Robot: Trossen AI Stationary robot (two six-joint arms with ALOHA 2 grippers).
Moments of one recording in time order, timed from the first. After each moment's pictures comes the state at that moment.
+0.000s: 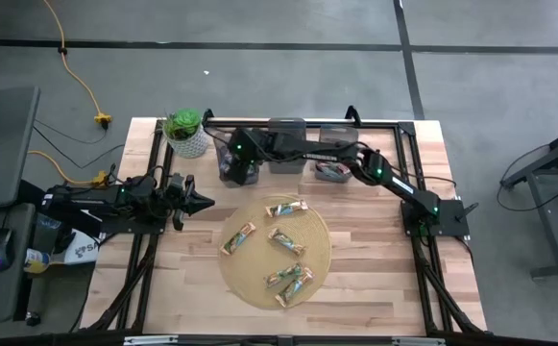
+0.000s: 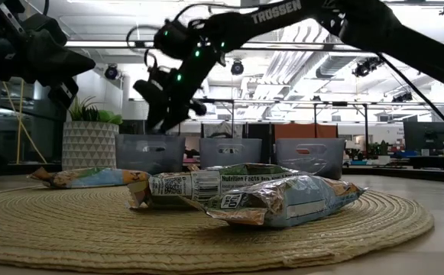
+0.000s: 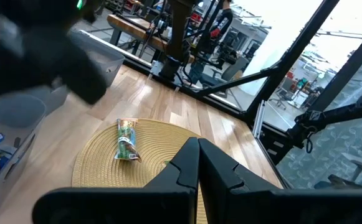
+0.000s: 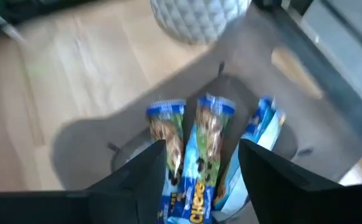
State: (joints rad) left arm -0.03 0.01 0.04 -0.06 -0.01 -0.45; right arm -0.24 2.48 2.31 -0.63 0.13 0.16
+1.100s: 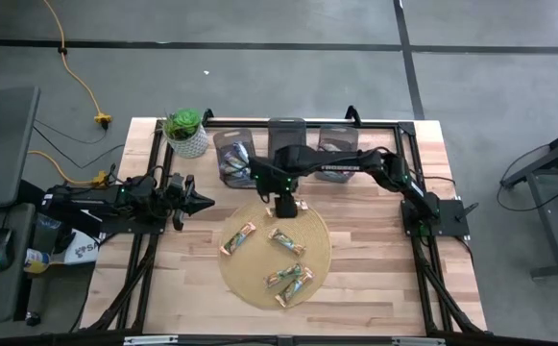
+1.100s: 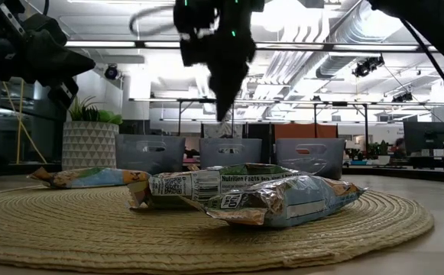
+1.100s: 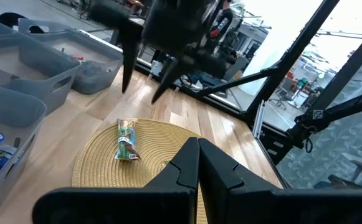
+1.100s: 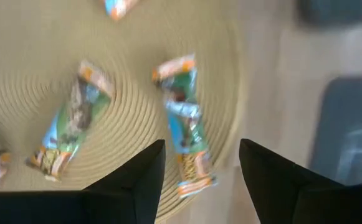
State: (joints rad) left arm -0.03 0.01 0.04 -0.06 -0.01 -0.45; right arm -0.10 2.23 2.10 -1.26 -0.06 -0.14
